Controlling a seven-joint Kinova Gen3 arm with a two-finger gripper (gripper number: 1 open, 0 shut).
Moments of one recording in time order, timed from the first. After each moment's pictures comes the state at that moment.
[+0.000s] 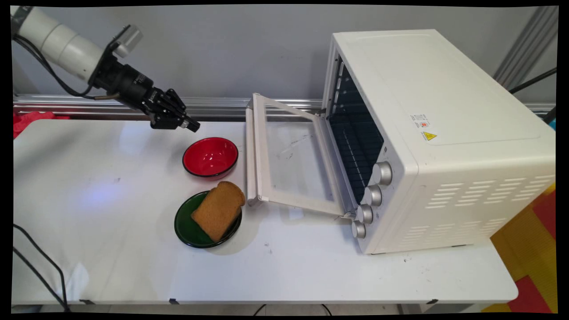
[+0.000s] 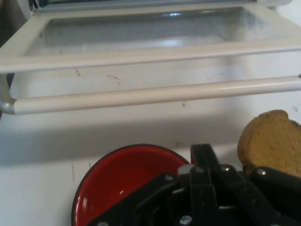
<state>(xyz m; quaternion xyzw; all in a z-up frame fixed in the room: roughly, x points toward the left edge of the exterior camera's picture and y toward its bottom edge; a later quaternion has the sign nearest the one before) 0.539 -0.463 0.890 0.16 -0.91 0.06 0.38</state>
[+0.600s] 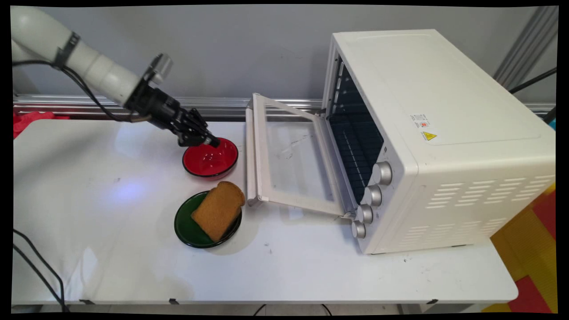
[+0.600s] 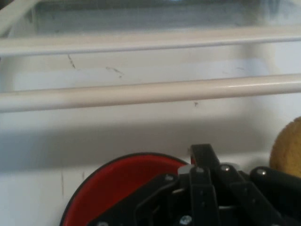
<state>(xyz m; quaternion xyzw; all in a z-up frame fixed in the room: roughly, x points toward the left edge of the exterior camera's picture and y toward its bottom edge) 0.504 -0.483 0.830 0.17 -0.91 0.06 0.37</state>
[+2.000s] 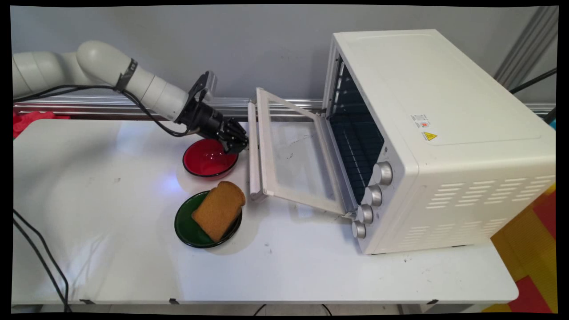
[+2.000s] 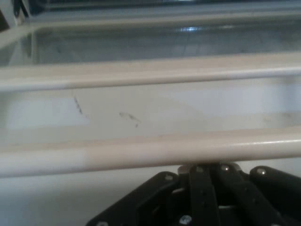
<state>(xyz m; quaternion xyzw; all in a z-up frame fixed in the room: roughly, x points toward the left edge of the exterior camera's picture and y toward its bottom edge) 0.434 -0.525 0.780 0.17 -0.90 0.08 0.40</state>
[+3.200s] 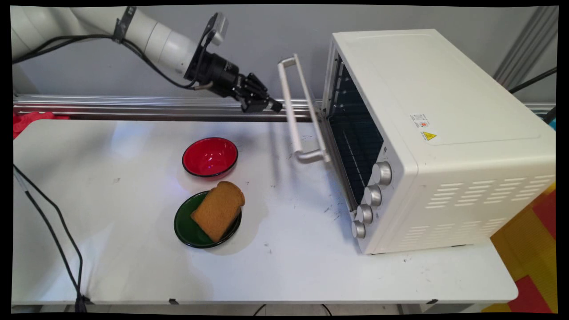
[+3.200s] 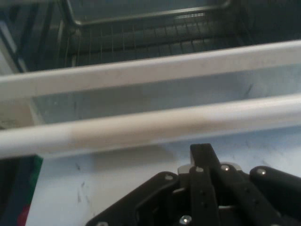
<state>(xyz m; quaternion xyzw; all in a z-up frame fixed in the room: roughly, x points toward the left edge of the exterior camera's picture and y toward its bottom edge) 0.393 -0.547 0.883 0.13 -0.88 0.10 0.45</state>
